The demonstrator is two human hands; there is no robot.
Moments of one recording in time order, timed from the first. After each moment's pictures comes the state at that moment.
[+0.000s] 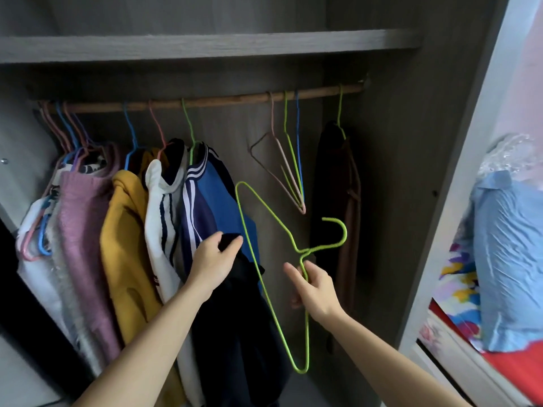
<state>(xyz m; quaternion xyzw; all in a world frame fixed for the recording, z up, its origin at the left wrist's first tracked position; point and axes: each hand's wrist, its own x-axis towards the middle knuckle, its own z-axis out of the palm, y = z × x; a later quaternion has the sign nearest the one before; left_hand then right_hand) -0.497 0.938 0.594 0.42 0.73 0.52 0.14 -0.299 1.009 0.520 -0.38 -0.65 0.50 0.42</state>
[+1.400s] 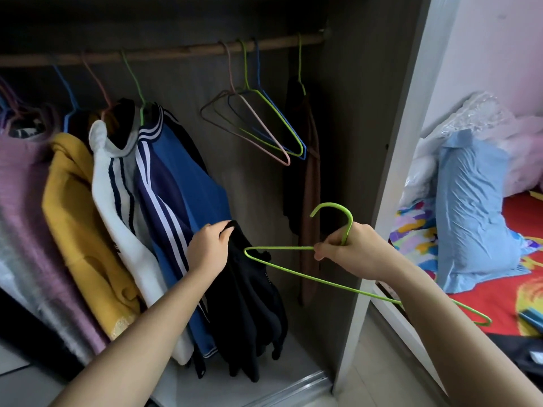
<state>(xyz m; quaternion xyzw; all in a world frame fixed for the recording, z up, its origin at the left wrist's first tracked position) -0.442 0.962 0.522 0.50 0.78 0.37 -0.03 -0.143 0.998 0.589 -0.46 -0.82 0.27 0.19</state>
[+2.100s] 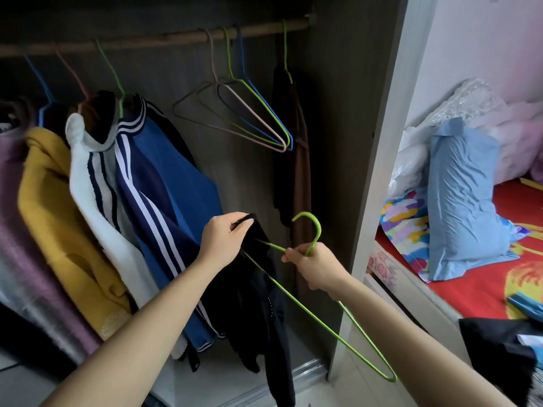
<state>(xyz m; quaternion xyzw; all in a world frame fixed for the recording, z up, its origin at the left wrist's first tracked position) -0.395 0.966 0.540 0.56 0.69 0.45 0.11 -0.183 0.994 0.516 -0.49 -0.68 0.49 0.24</state>
